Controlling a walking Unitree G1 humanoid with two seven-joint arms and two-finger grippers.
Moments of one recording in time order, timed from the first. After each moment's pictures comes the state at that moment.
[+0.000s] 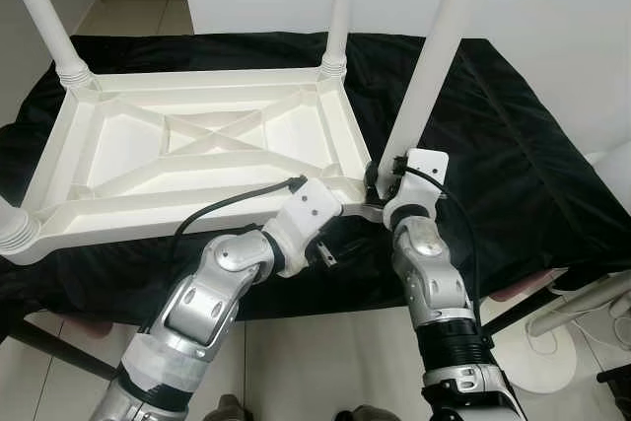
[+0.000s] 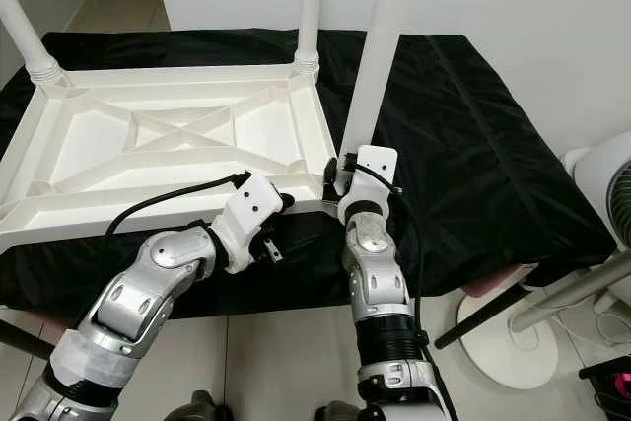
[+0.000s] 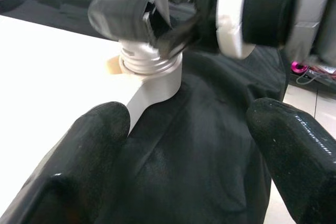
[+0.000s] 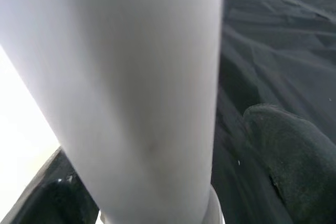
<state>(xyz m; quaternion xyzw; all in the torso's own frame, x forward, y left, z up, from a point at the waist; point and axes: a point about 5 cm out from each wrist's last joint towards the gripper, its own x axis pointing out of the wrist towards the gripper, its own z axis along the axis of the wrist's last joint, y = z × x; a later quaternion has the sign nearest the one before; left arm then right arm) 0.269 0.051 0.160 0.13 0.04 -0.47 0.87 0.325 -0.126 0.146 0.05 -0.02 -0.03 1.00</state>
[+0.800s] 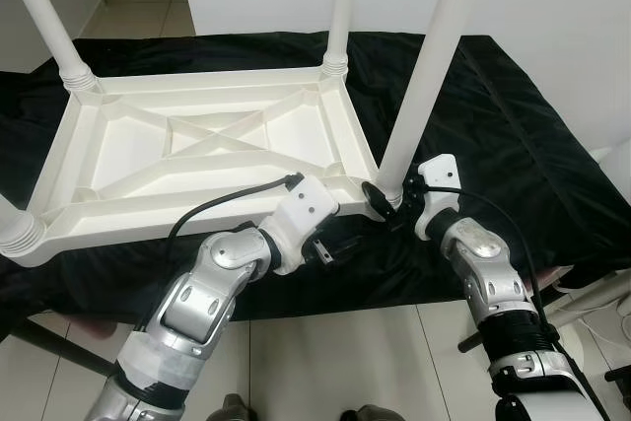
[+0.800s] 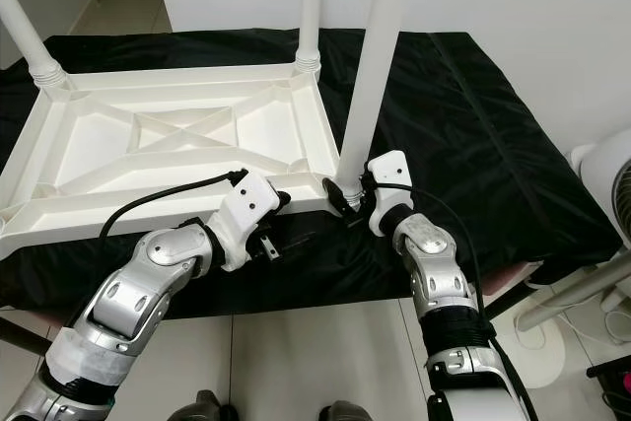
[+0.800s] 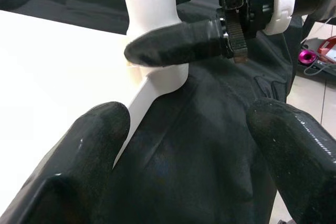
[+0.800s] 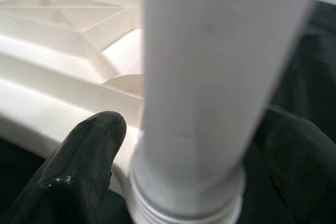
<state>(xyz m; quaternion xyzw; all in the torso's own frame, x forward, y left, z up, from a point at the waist) 0.271 0.056 0.162 0.14 0.04 -0.46 0.87 0.337 -0.161 0.137 -0.10 -0.01 0.28 0.96</state>
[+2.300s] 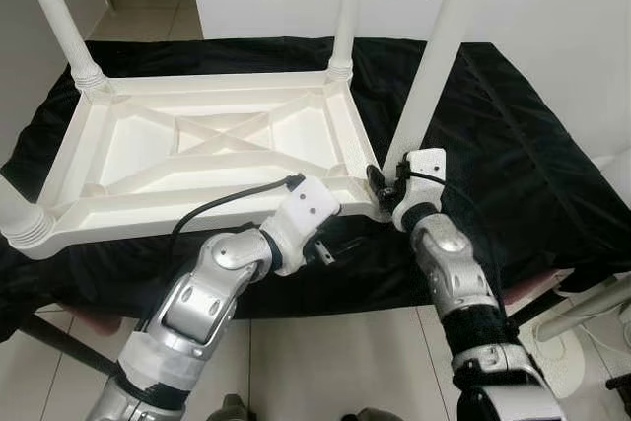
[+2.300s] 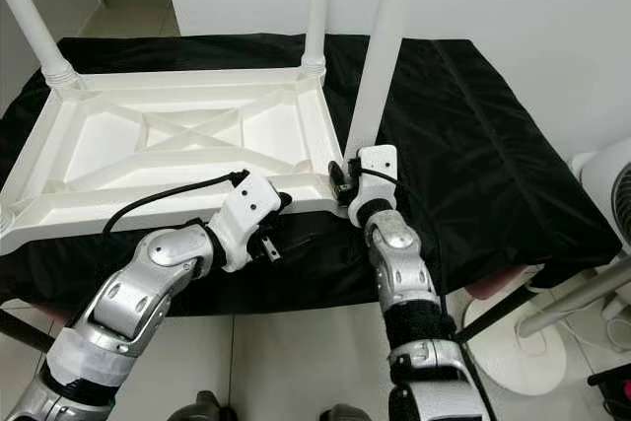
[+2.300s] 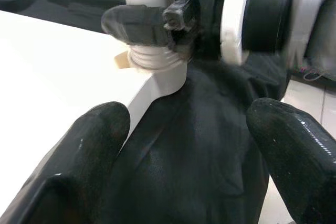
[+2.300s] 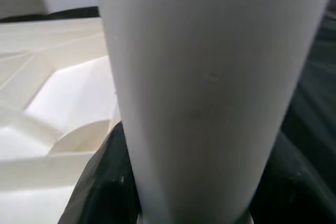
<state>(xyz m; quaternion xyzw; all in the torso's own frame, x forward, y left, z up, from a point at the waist) 0.269 0.053 0.160 0.13 0.04 -0.47 0.87 0.328 -0.120 0.128 0.03 -0.01 0.01 1.00</state>
